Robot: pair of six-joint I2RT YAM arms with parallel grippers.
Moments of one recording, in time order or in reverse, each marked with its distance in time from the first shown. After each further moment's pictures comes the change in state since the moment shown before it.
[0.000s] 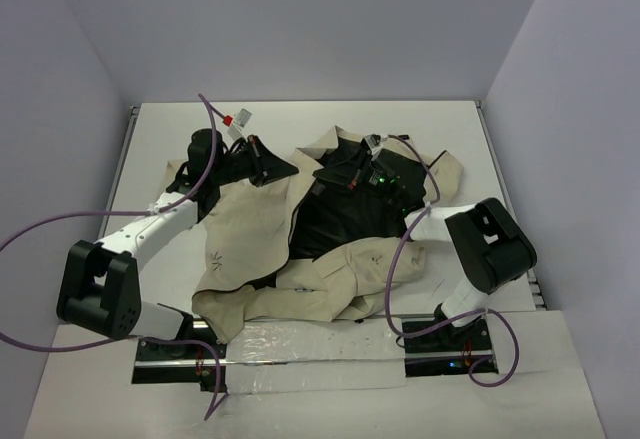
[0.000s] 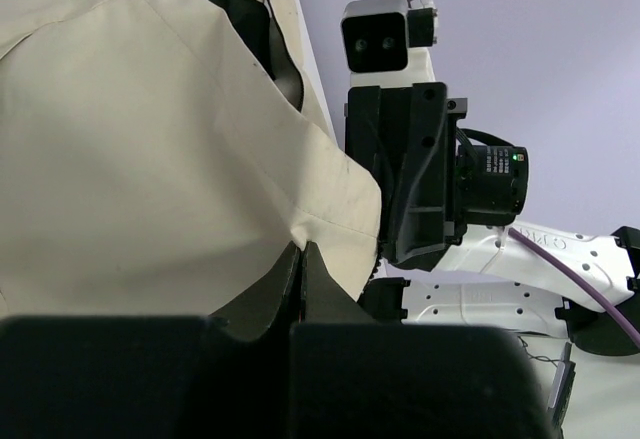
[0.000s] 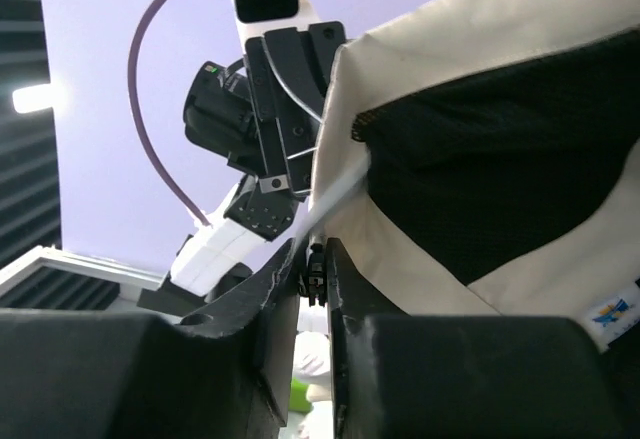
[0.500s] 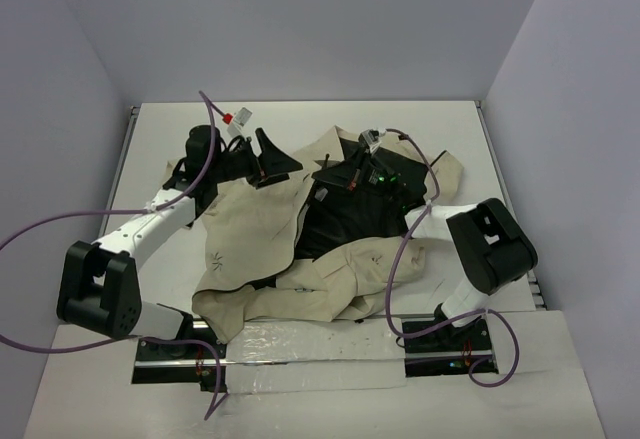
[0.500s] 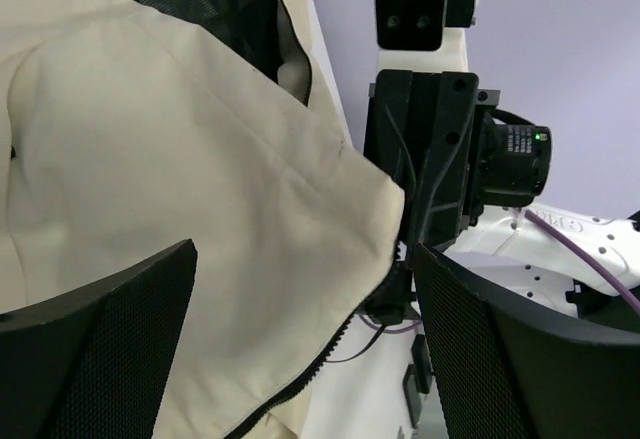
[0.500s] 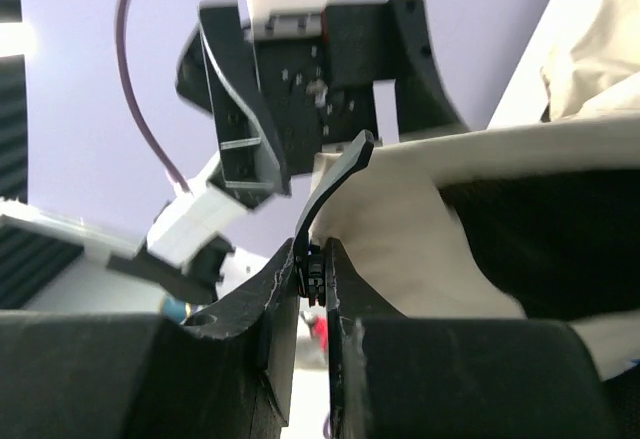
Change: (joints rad) left arm 0.019 0.000 0.038 -0.088 0.045 0.064; right arm -0.003 -0.006 0.025 0.000 -0.067 -0.084
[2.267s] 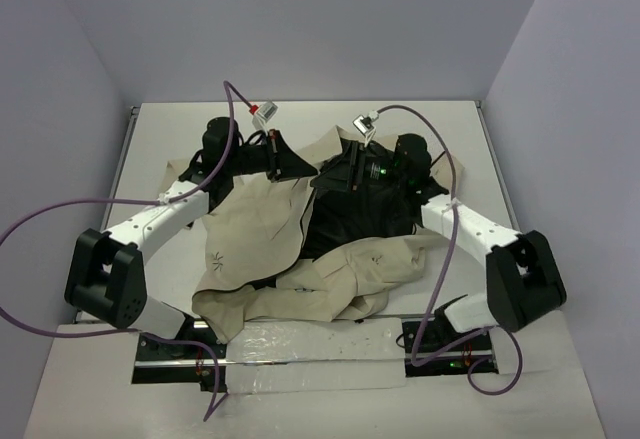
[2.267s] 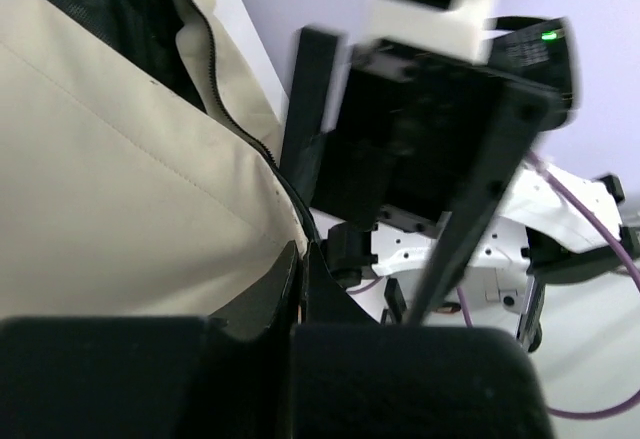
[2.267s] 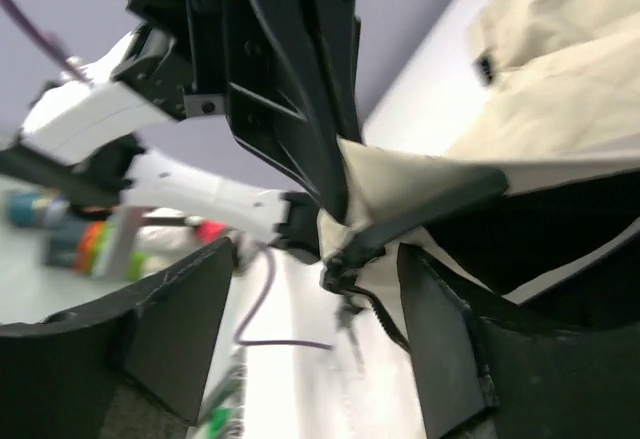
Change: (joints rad) left arm -0.108 0.073 0.108 0.067 0.106 -0.045; right arm -0.003 -0.217 0.156 -0.643 -0.189 -0.506
